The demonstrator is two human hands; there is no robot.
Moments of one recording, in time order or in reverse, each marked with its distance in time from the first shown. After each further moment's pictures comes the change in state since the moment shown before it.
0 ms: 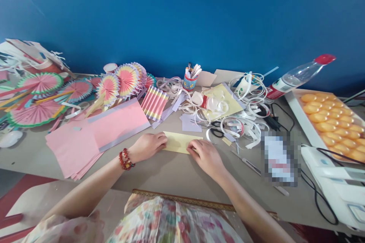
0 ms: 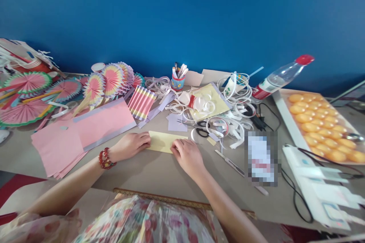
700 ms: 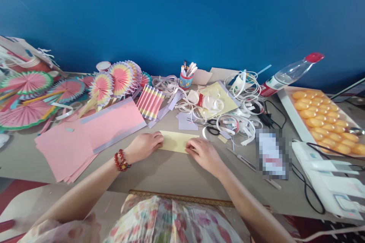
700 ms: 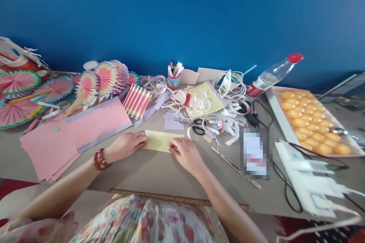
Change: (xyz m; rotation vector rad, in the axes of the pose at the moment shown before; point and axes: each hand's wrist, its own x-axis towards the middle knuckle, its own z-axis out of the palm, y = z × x) left_hand 0.001 0.002 -0.001 0.042 -0.014 -0.013; right_hand 0.000 0.007 -0.008 0.102 -0.066 -0.009
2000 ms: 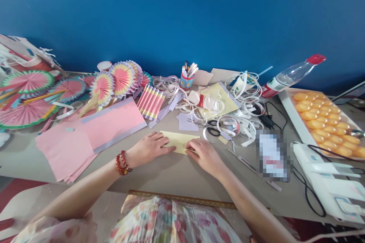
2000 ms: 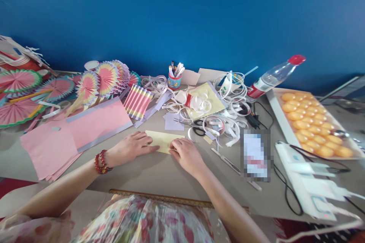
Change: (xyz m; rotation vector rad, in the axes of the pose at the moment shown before) left_hand 0.001 0.013 -0.007 0.292 0.104 0.321; right_hand -0.001 0.002 0.000 -0.032 -0.024 -0.070
